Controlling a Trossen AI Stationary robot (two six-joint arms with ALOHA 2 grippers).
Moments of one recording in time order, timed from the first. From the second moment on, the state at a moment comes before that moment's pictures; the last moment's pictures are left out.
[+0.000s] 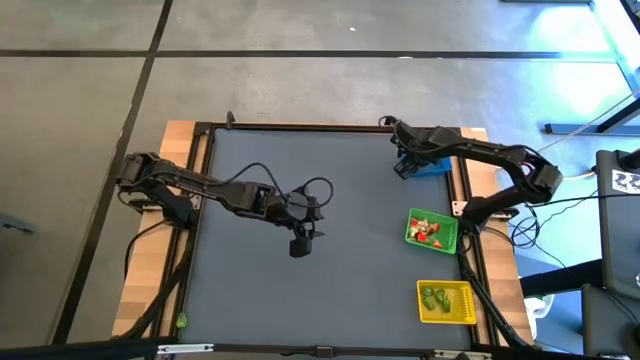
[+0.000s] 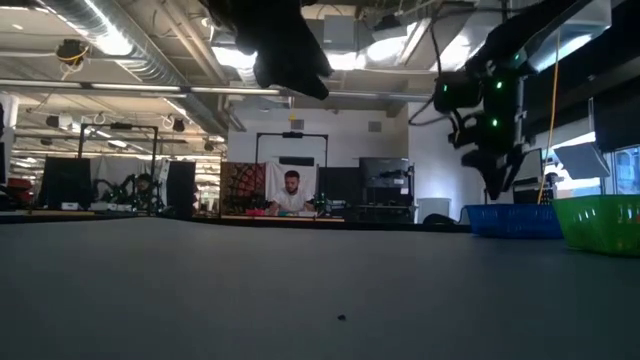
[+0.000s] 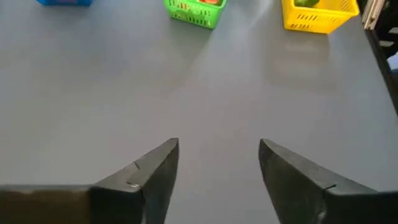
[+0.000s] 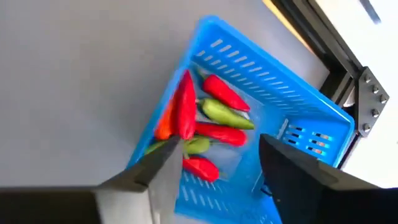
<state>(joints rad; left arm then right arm) -0.13 1.57 1.13 -0.30 -0.13 -0.21 -0.66 1.43 0.91 -0.87 0.39 0.19</state>
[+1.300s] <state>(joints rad) -0.76 1.55 1.20 -1.03 0.20 -1.12 0.26 1.32 0.91 -0.40 0.30 0.36</state>
